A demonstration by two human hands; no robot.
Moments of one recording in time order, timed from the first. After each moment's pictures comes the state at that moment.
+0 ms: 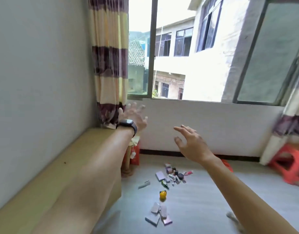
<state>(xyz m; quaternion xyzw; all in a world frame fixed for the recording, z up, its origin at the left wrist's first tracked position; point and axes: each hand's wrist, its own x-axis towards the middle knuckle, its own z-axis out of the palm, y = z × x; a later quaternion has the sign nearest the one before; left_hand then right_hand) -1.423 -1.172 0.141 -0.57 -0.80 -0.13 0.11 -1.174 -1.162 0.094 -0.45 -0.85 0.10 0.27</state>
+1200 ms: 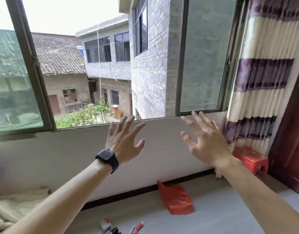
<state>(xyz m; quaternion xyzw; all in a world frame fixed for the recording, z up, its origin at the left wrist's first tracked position) -1.122 -0.445 0.122 -0.75 -0.59 -0.21 0.21 -0.842 -0.476 0.142 -0.58 -0.75 -0.14 0.28</state>
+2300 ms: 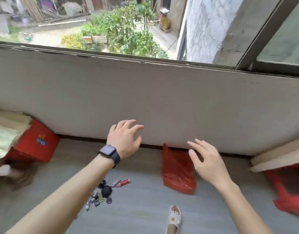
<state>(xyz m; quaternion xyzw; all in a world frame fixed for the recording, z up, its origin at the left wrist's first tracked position) -1.040 0.094 -0.190 -0.63 -0.77 -0.08 -0.05 -0.739 0.146 -0.196 -0.54 -0.80 0.22 0.13</state>
